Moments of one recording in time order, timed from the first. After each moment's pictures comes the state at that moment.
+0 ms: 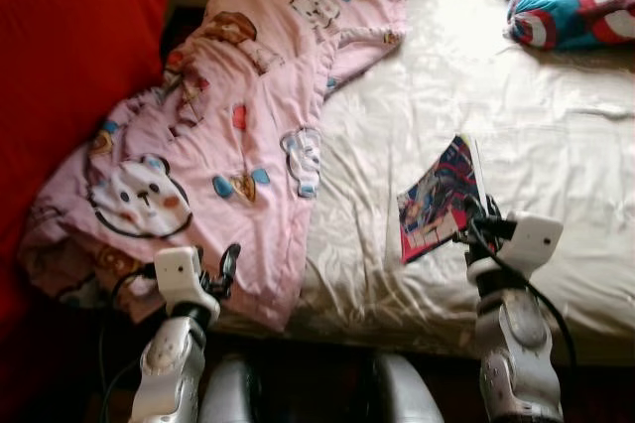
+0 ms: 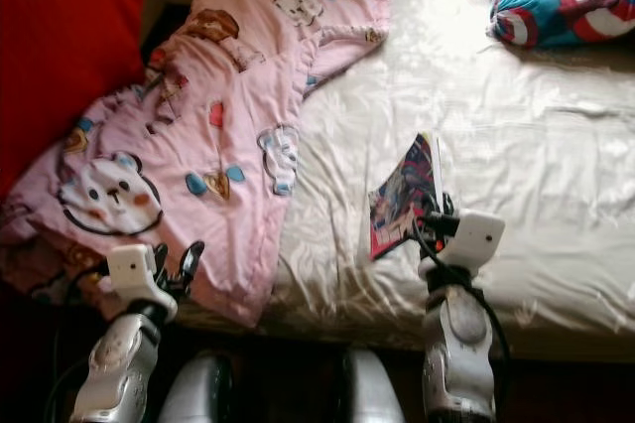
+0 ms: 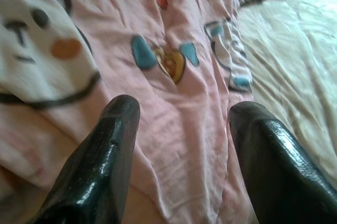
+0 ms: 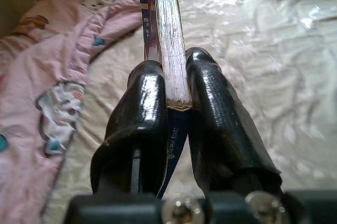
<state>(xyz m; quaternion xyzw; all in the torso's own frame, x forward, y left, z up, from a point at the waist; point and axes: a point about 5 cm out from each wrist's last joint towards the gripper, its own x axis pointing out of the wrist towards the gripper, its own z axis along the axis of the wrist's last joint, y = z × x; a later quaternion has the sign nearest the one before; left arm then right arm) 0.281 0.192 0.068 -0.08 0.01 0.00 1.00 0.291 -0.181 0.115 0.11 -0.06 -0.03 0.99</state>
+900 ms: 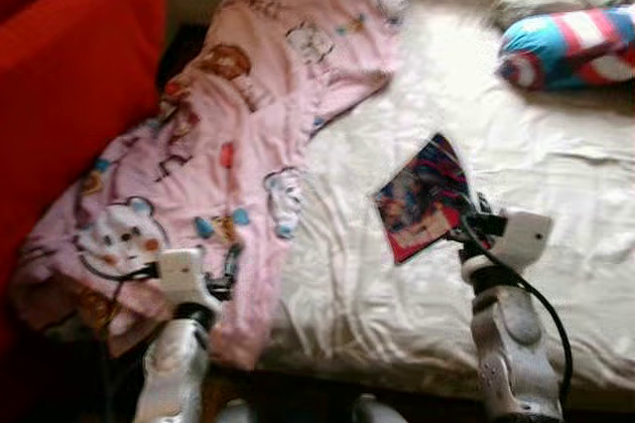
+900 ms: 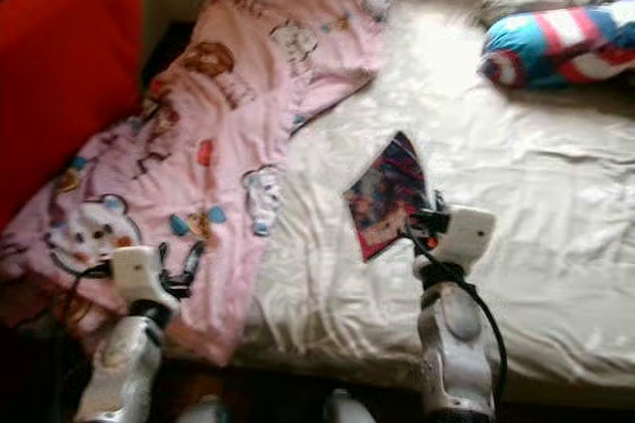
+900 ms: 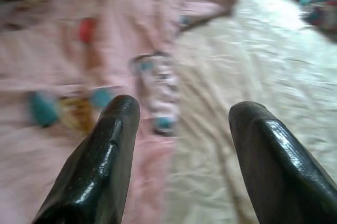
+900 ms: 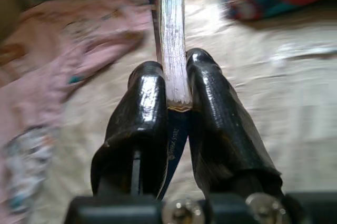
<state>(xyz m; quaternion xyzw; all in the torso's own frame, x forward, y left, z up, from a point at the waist) 0.279 0.184 0.064 -0.06 0.00 -0.02 1.00 0.292 -0.176 0.115 0.12 -0.05 -0.03 0.99</state>
